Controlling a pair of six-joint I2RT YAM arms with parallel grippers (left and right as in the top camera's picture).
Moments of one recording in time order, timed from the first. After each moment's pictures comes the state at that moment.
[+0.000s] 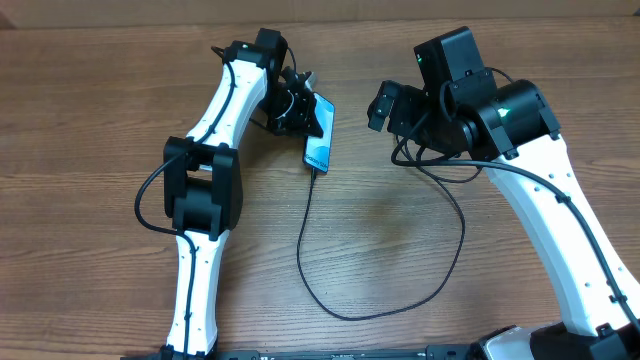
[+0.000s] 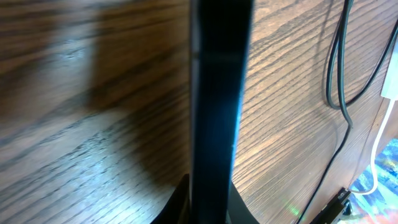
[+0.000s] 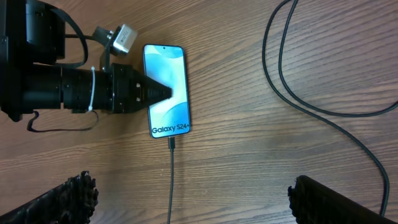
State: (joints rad) left arm -0.25 2.51 2.21 -1.23 0.61 -0.11; right arm 0.41 1.60 1.75 -1.19 -0.03 0.69
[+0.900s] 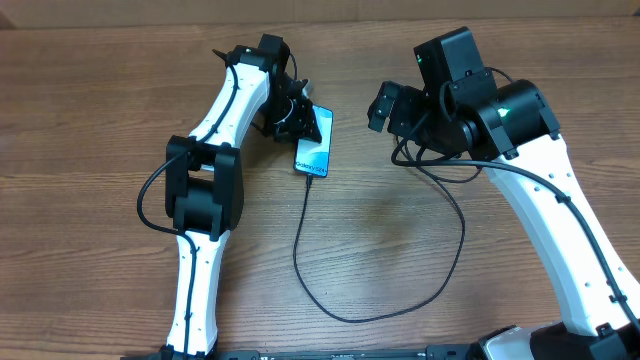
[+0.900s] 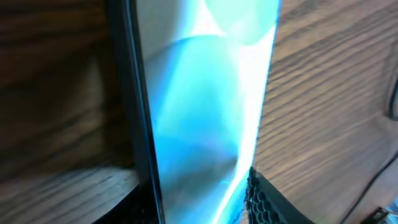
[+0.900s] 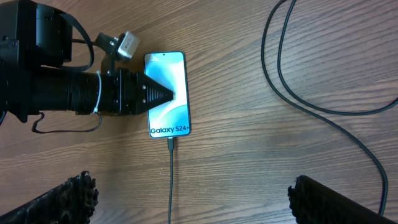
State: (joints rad) left arm -0.25 2.51 2.18 -1.23 0.48 -0.13; right arm 0.41 1.60 1.75 -1.19 -0.03 0.69
